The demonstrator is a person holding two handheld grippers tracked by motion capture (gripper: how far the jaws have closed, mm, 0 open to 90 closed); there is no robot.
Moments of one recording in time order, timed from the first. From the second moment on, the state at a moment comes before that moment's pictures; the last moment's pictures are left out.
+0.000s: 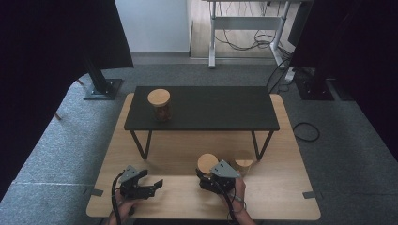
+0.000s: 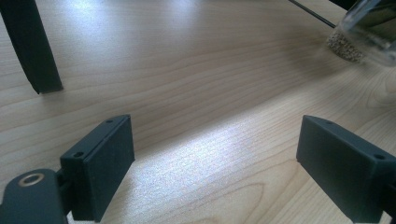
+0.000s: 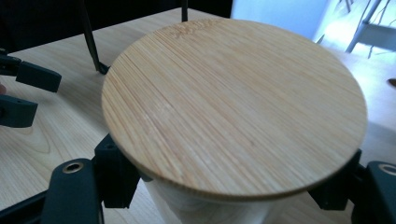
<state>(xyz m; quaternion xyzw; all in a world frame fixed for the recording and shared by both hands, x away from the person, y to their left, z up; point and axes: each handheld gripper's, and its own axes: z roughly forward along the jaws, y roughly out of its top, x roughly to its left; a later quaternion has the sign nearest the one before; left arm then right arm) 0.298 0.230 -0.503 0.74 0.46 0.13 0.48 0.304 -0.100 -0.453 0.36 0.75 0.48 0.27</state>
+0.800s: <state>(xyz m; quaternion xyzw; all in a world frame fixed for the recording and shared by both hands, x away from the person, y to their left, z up) 0.297 0.229 -0.503 0.74 0.45 0.13 0.48 0.279 -0.117 -0.435 0.34 0.75 0.51 0.23</state>
